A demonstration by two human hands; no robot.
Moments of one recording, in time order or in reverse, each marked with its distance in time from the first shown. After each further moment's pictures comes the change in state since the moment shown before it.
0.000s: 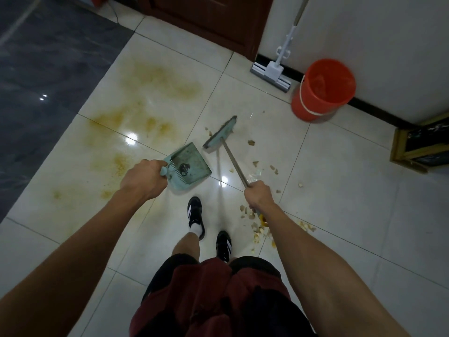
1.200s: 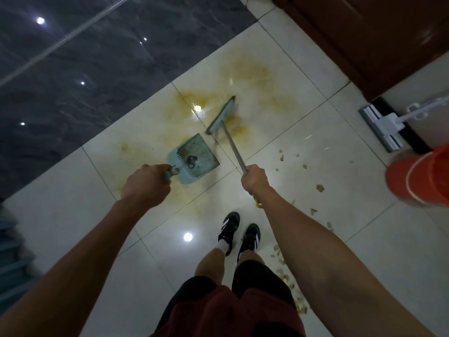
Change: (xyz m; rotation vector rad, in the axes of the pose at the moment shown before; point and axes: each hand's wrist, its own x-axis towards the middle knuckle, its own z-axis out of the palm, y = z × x) left_hand 0.032 -0.200 -0.040 -0.201 0.074 -0.443; right_hand 0.100 -0.281 0.183 -0.493 -0.234 -0.407
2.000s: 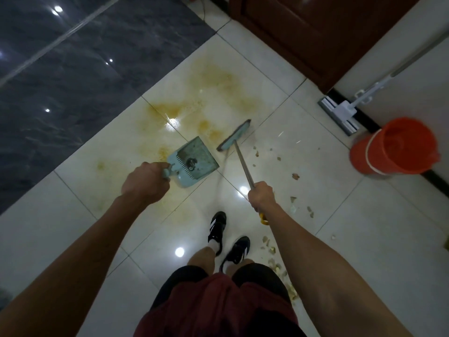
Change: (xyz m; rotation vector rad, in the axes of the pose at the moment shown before) left_hand -0.017 0.043 0.006 0.035 0.012 0.199; right_hand -0.078 0.099 -0.018 0.125 0.108 0.257
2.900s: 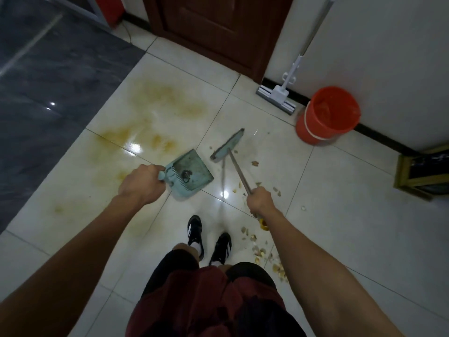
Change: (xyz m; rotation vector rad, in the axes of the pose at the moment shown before) left_hand -0.009 0.140 0.022 0.115 -0.046 0.204; right_hand -0.053 0.151 -0.072 0.284 0.097 0.137
